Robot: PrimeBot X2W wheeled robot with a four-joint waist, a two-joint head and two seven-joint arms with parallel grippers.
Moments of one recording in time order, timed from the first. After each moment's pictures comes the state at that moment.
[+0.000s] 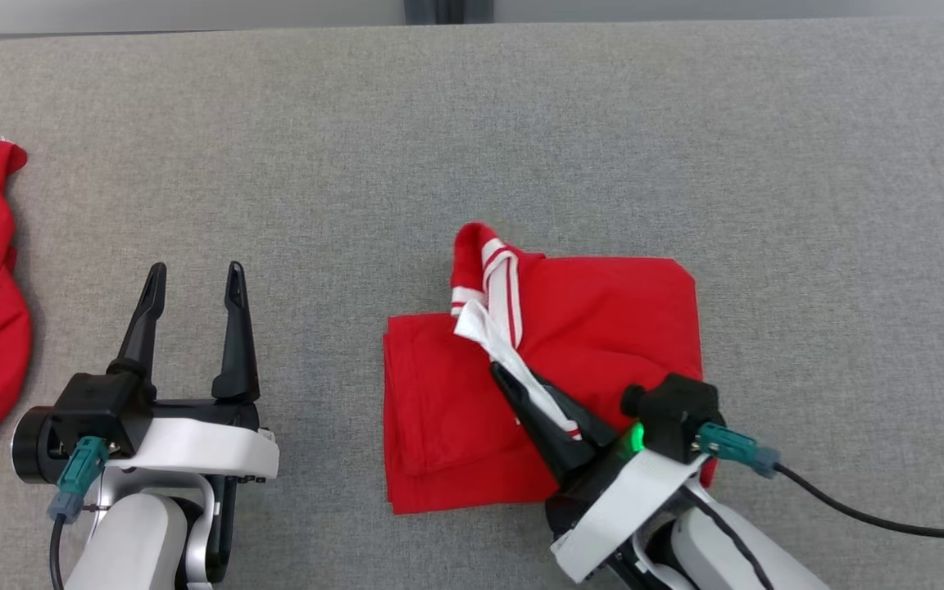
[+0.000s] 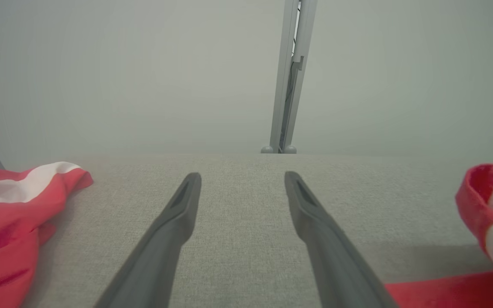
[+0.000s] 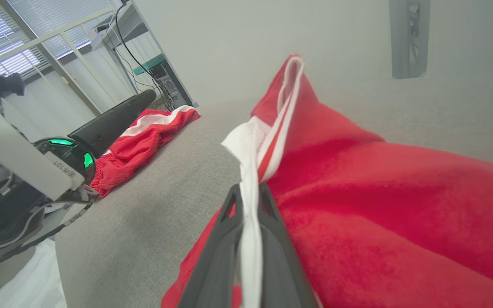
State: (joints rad) left arm -0.21 0.23 -0.24 0.08 -0.37 0.22 -0.24; right arm -0.36 -0.09 0.67 0.20 0.51 0.13 -0.15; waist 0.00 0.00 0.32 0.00
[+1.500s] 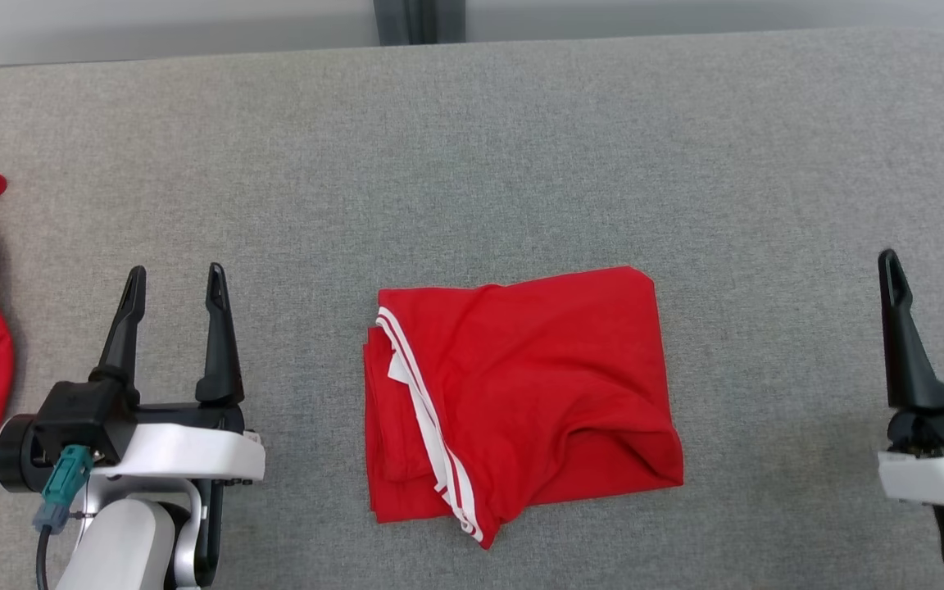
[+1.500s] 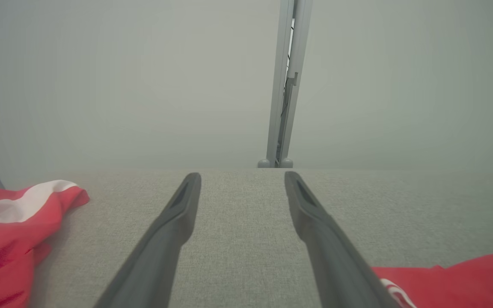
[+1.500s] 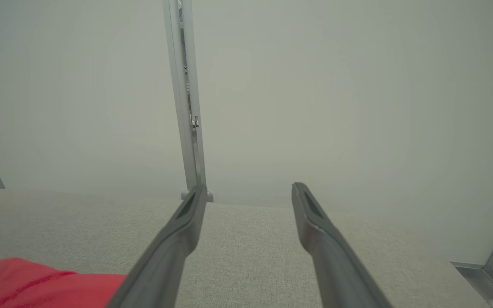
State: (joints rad) left arm -0.20 0.23 -0.21 0.08 -0.36 0.22 -0.26; right arm -0.13 -0.28 0.02 -0.08 0.33 0.13 -0.26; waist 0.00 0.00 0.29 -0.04
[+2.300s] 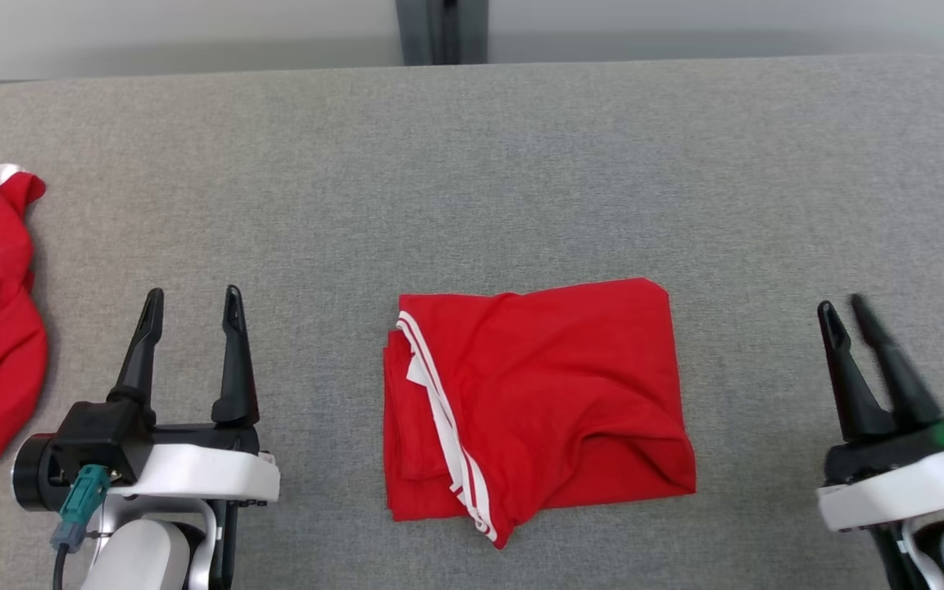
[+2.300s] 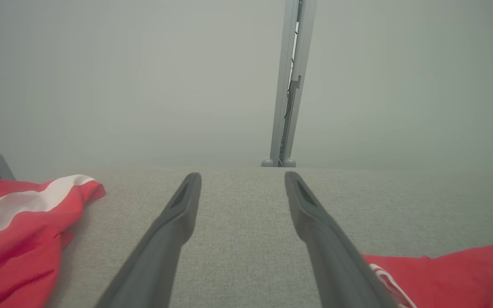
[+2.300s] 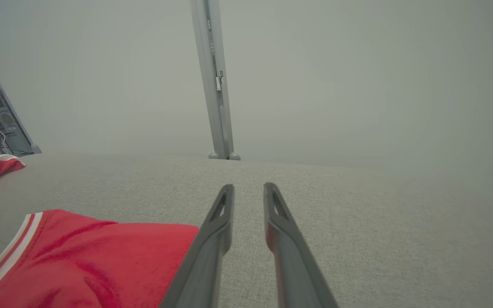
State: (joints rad) left arm -0.15 0.22 -0.23 0.05 -0.36 0.24 -0.25; right arm -0.11 -0.27 0.11 0.04 0.34 0.13 -0.24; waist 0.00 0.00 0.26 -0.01
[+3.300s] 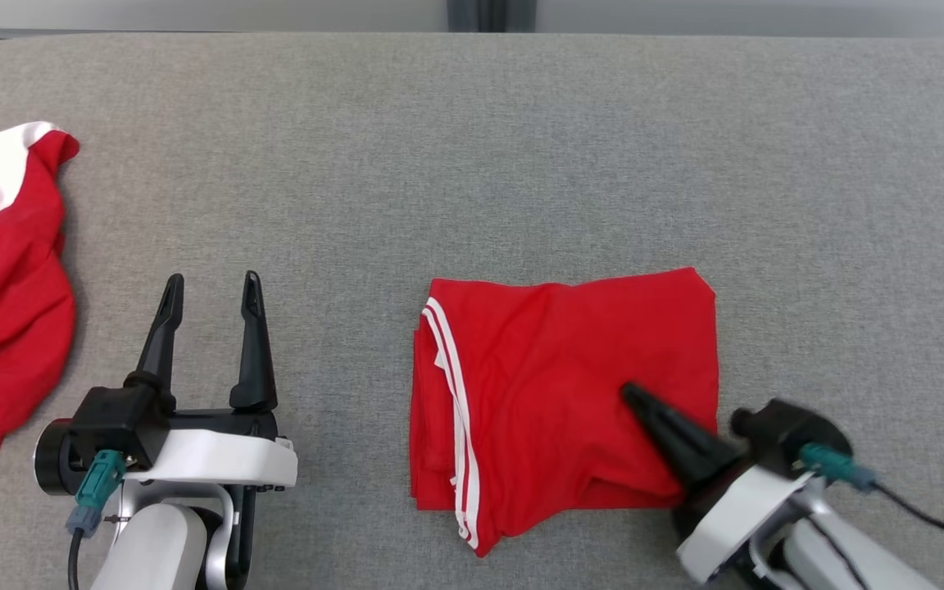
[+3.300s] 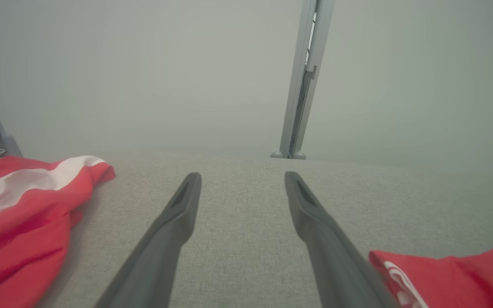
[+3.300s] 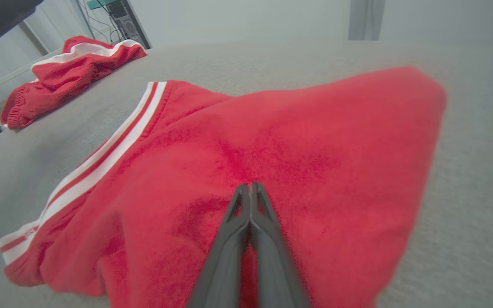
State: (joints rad) left arm -0.19 0.18 -0.24 0.08 -0.36 0.22 -0.26; right arm -0.36 -0.32 0.75 0.38 0.52 0.13 -0.27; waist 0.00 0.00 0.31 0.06
